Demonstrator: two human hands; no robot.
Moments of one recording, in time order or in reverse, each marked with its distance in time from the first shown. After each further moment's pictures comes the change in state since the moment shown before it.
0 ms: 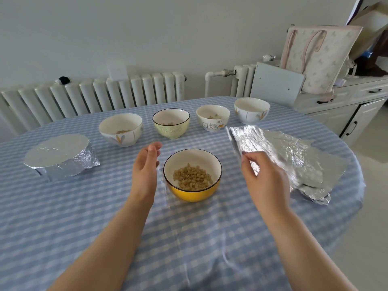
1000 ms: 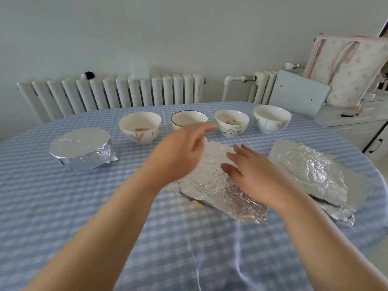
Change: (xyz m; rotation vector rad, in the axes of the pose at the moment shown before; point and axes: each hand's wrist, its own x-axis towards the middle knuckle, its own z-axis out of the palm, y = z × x) left_hand 0.008 0.089 0.011 0.755 -0.389 0.548; right_hand 0.050 -0.053 0.009 -0.289 -0.966 -0.245
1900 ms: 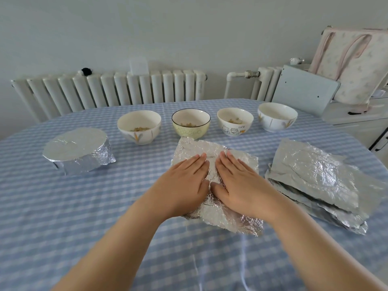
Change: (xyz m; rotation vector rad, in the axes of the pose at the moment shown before) left_hand -0.030 -0.038 0.045 0.503 -0.479 0.005; right_hand 0.020 -0.009 0.035 -0.110 -0.188 -0.103
